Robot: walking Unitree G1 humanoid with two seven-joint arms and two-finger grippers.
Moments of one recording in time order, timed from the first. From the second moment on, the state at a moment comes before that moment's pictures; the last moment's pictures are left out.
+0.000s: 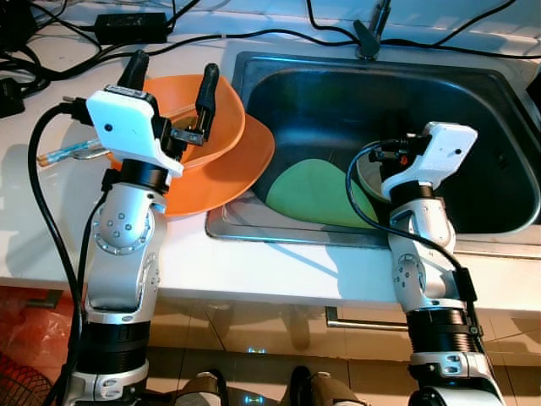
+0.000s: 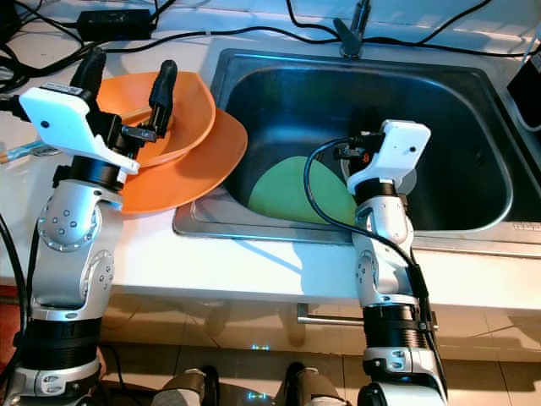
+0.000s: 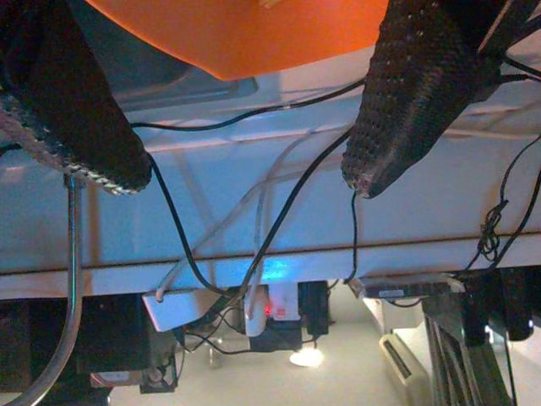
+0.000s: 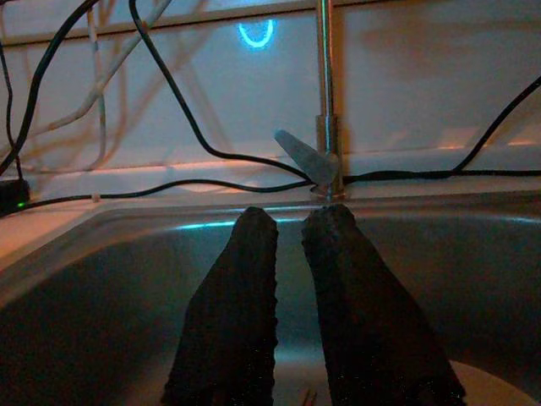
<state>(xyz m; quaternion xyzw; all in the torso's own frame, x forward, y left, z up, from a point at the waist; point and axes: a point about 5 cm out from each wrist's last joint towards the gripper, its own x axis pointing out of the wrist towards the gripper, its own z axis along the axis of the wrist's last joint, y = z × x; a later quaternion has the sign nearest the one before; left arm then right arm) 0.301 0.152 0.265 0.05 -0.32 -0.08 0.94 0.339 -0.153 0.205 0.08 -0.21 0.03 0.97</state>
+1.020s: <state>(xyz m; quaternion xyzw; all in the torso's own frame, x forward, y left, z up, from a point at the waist) 0.302 0.156 0.268 0.05 -0.33 -0.07 0.94 0.337 -0.156 0.198 0.08 -0.20 0.03 0.98</state>
